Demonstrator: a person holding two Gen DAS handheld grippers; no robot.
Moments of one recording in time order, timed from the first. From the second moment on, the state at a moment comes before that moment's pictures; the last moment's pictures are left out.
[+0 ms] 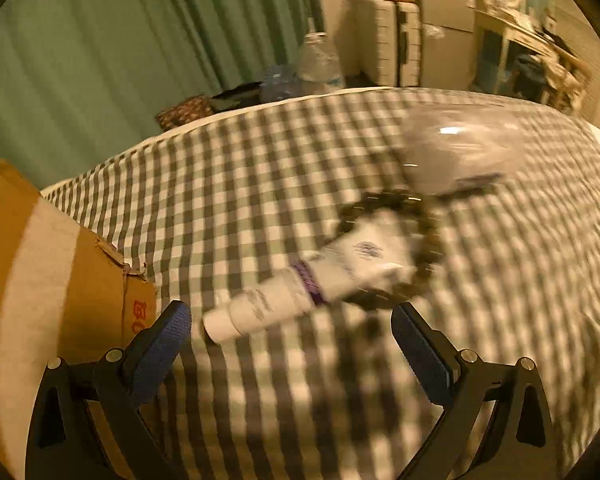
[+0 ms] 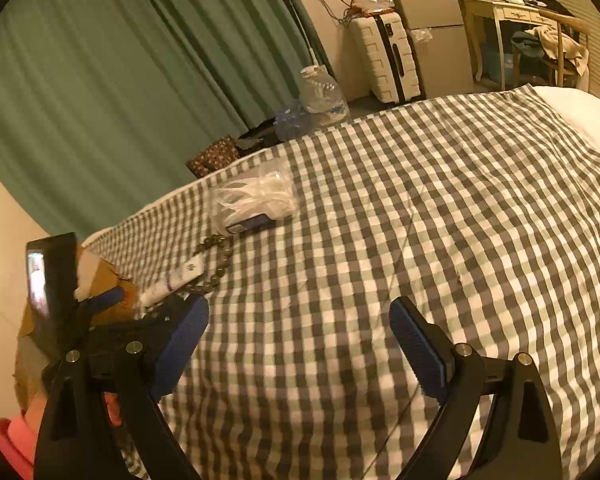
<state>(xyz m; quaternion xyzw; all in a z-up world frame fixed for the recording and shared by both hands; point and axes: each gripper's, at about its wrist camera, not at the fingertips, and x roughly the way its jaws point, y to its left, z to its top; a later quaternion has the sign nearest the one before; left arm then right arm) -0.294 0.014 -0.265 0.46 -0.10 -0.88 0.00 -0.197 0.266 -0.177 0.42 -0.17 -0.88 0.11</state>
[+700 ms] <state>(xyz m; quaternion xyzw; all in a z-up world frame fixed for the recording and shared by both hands) -0.294 -0.022 -0.267 0.48 0.00 -0.88 -0.06 -0.276 0.186 -0.176 0.39 -0.06 -0.91 0.09</state>
